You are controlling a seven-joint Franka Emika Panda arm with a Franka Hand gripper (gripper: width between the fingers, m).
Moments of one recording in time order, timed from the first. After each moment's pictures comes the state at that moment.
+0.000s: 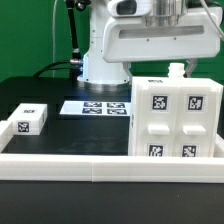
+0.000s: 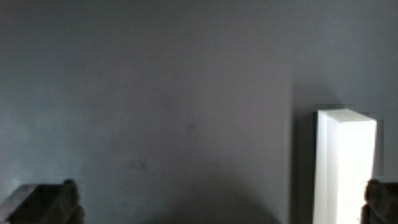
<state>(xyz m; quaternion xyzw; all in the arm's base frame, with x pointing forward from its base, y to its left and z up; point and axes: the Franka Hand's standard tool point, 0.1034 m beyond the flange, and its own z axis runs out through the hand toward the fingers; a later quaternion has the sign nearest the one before) 0.491 0.065 0.098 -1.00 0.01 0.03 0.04</state>
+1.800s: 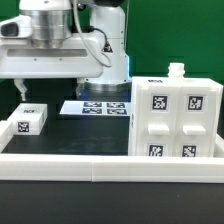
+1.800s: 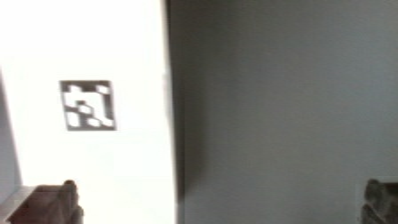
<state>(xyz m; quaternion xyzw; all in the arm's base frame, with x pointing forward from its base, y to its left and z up) 0.440 -0.144 0.055 -1.00 -0.02 0.04 0.01</state>
